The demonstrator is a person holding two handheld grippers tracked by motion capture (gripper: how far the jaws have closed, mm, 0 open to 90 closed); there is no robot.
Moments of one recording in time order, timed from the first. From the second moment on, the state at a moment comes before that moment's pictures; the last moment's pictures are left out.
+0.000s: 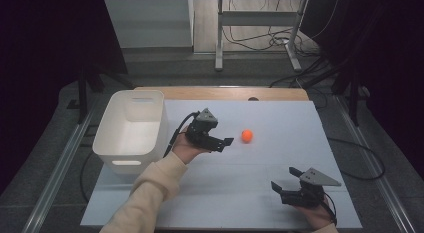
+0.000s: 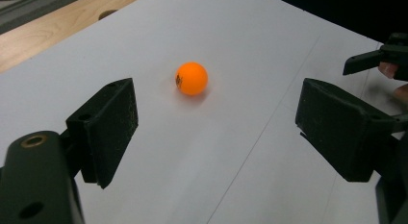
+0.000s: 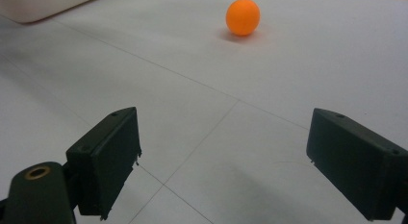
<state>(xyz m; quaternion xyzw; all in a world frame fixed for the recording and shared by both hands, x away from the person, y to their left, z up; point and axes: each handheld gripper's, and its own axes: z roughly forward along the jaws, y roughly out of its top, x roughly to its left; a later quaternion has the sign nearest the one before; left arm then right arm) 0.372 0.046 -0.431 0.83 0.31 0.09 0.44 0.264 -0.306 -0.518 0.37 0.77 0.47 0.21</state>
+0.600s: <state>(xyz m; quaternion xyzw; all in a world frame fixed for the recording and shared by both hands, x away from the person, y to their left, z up) 0.394 0.026 -0.445 0.83 0.33 0.08 0.43 0.264 -0.305 -0.518 0.37 0.77 0.47 0.21</state>
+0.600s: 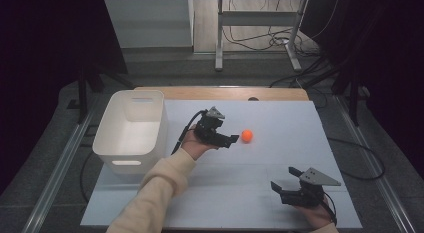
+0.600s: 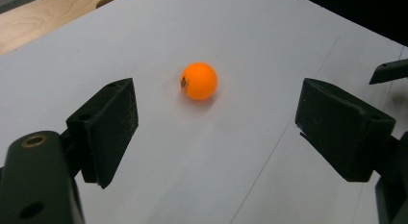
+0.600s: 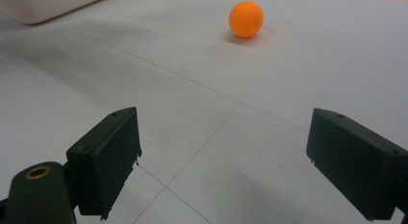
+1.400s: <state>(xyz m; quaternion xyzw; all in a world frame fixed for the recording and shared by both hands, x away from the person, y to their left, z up) 0.417 -0.003 -0.463 0.85 0.33 0.07 0.41 0.268 -0.302 -0.517 0.36 0.77 0.48 0.21</state>
